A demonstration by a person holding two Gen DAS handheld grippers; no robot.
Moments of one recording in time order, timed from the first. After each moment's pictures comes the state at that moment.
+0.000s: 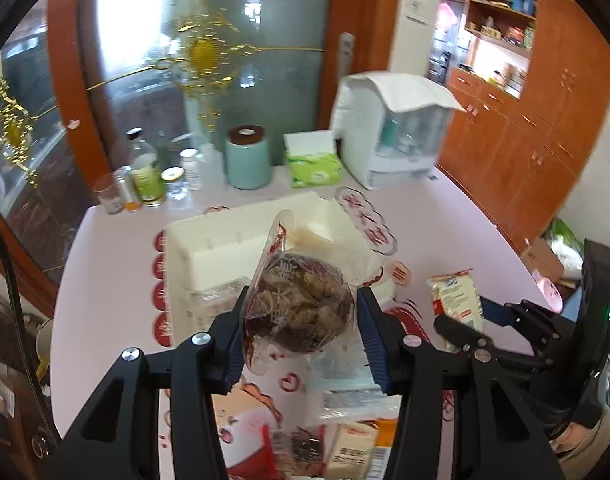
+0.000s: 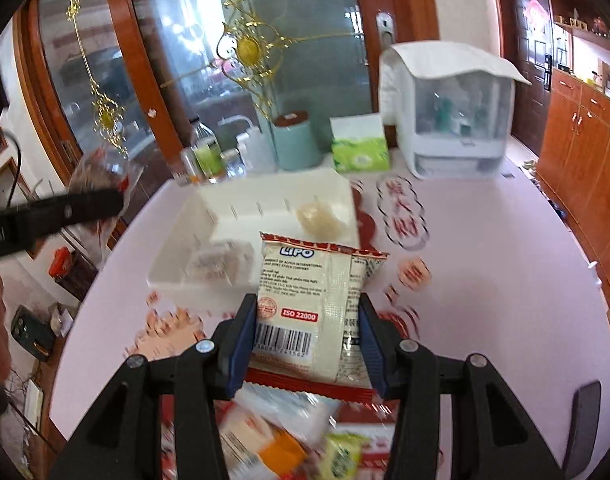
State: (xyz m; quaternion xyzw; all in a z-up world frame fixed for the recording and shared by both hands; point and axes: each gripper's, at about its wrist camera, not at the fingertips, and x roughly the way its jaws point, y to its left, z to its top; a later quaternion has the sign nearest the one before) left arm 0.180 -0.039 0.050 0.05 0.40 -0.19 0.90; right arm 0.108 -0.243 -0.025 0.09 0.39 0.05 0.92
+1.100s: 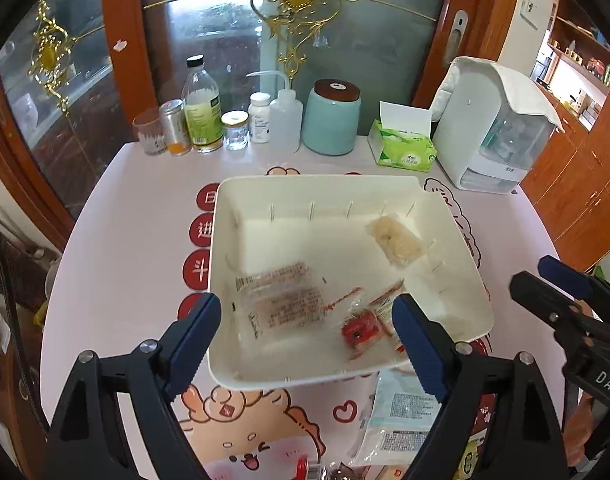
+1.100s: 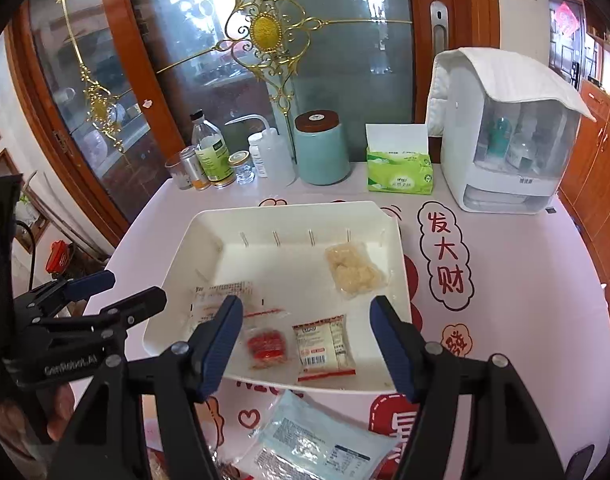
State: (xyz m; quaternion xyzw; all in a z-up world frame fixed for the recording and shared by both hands) left arm 0.271 0.000 -0.035 0.00 0.46 -0.09 0.88; right arm 0.228 -0.205 -0.019 0.06 0.42 0.07 0.90
